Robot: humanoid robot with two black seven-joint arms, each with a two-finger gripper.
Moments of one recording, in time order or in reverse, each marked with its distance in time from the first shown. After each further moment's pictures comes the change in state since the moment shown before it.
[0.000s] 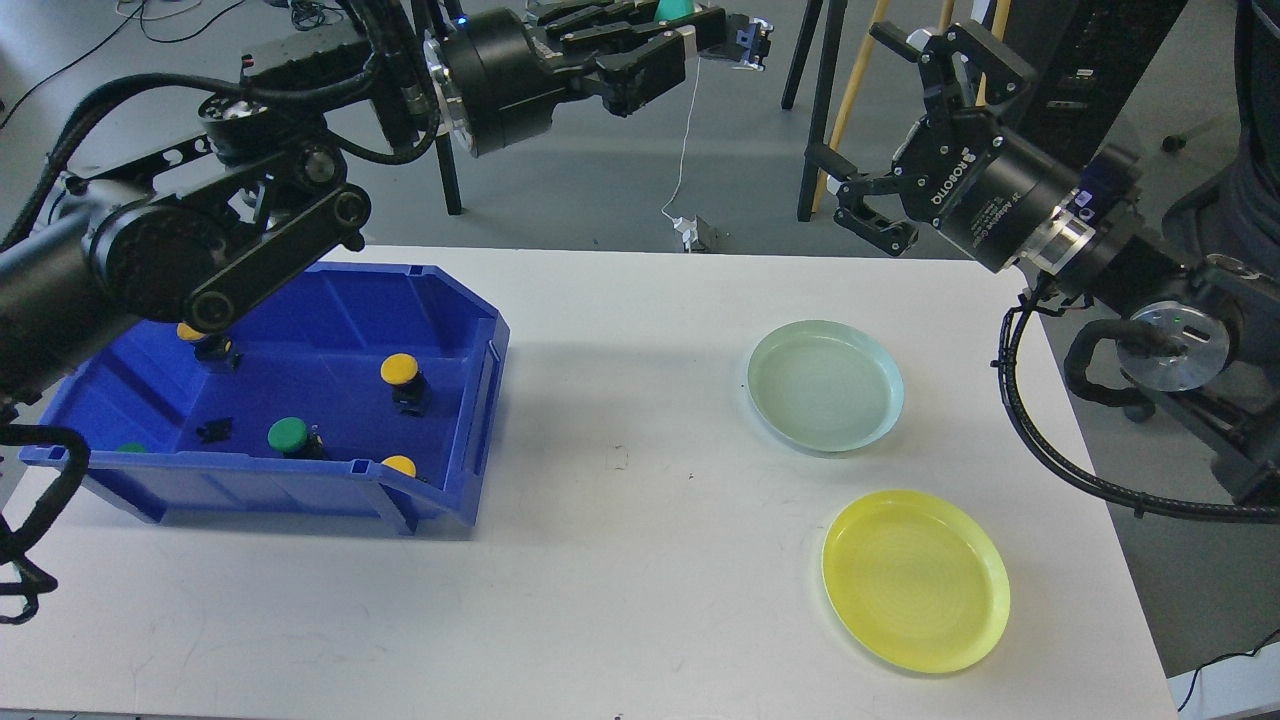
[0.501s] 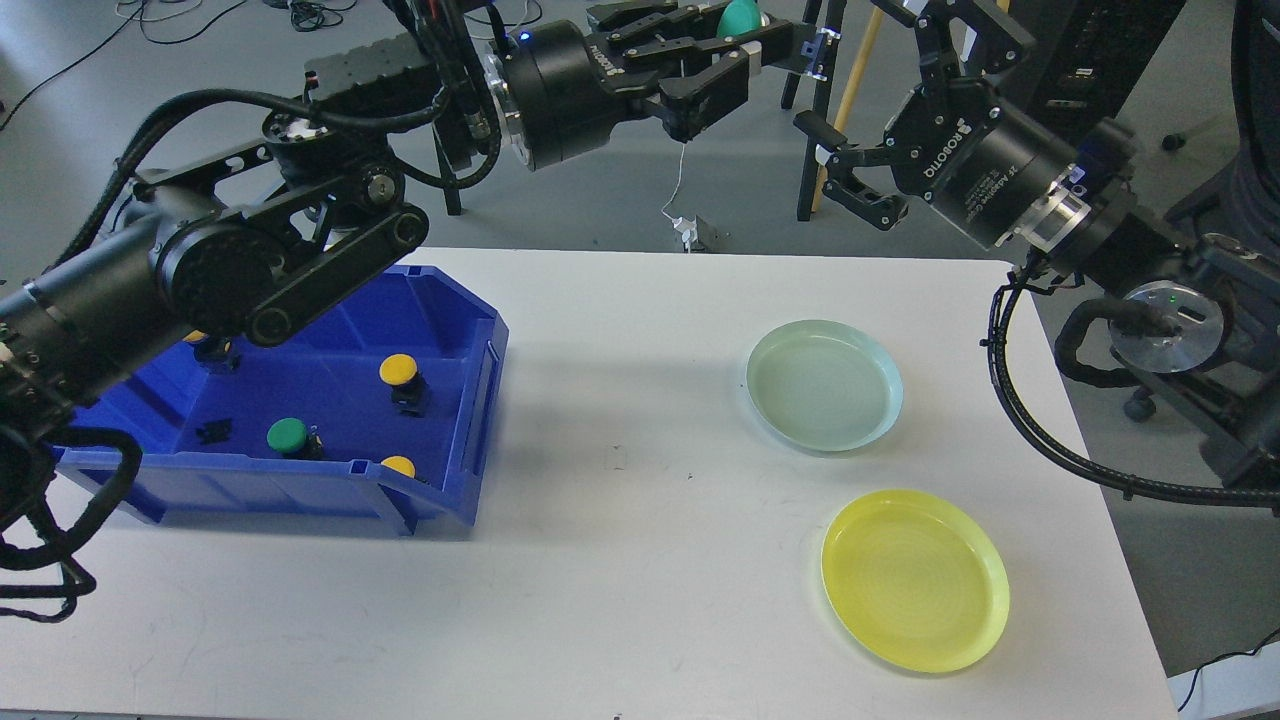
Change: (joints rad) left arm 0.001 -0.086 0.001 0.004 0.106 0.060 0.006; right arm 0.025 0.024 0.025 0.004 0.009 0.000 0.002
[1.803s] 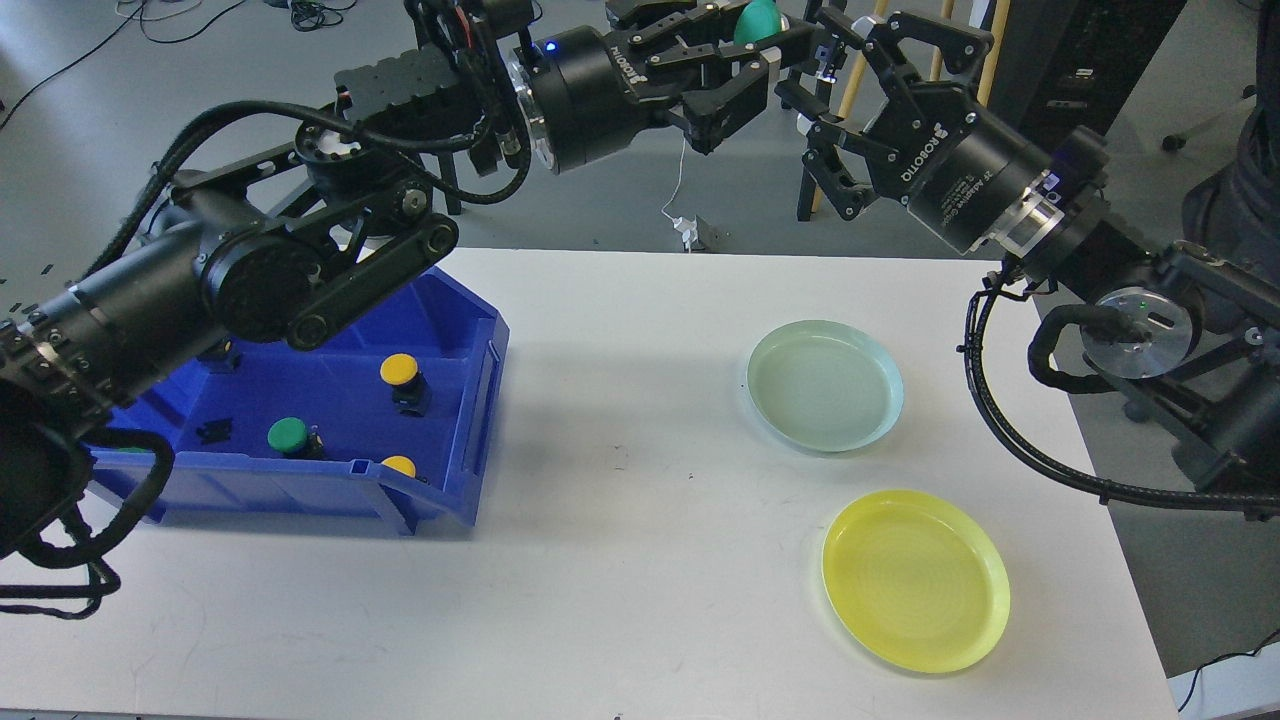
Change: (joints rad) left arm 0.001 -0.044 0.001 0.052 0.104 0.089 -0.004; right arm -0.006 0.030 0.001 0.002 -0.003 -0.028 0.012
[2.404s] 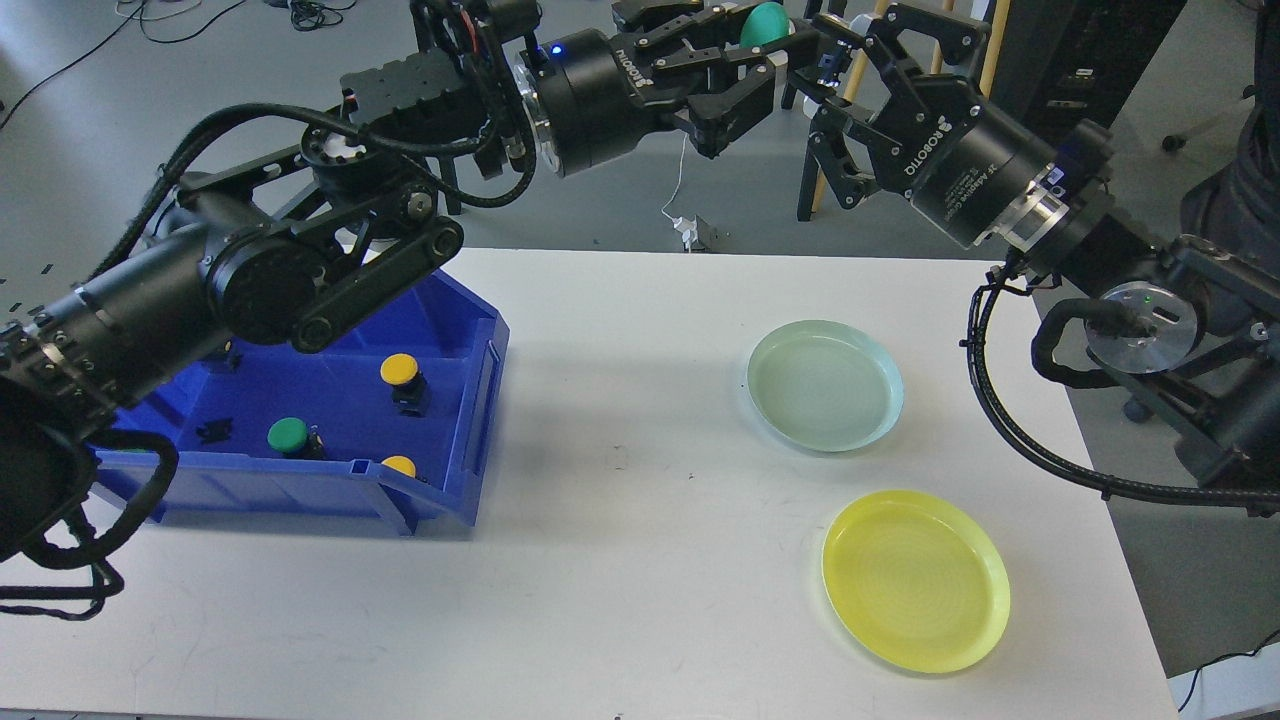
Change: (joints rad) left arm 0.003 -0.006 0.001 -0.002 0.000 0.005 0.000; right arm 0.004 -0.002 0.007 0.000 0.000 0.001 -0.009
